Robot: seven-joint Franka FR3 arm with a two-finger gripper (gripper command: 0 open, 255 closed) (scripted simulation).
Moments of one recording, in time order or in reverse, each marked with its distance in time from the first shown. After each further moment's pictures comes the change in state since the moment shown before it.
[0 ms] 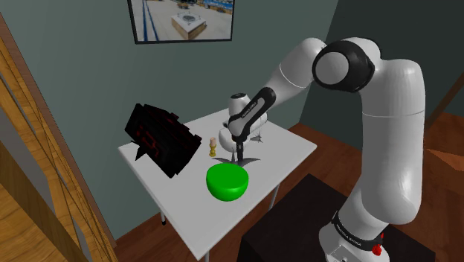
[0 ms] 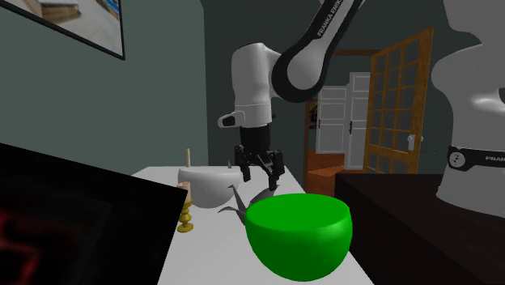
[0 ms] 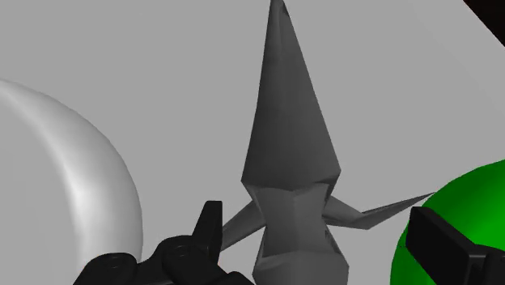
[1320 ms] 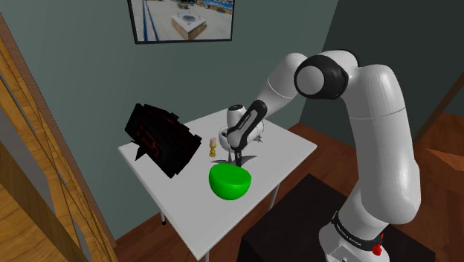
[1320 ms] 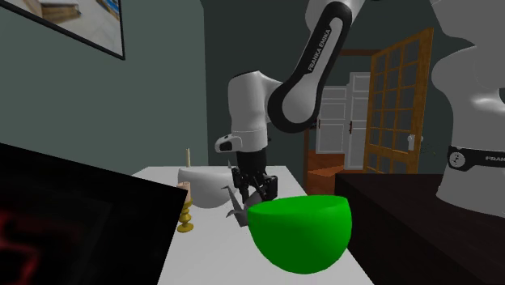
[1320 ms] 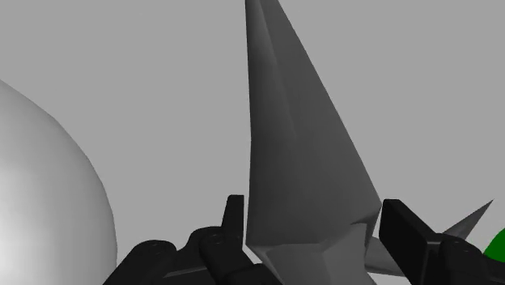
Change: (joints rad) arm -0.007 0.155 0.000 0.061 -0.013 0.097 -0.020
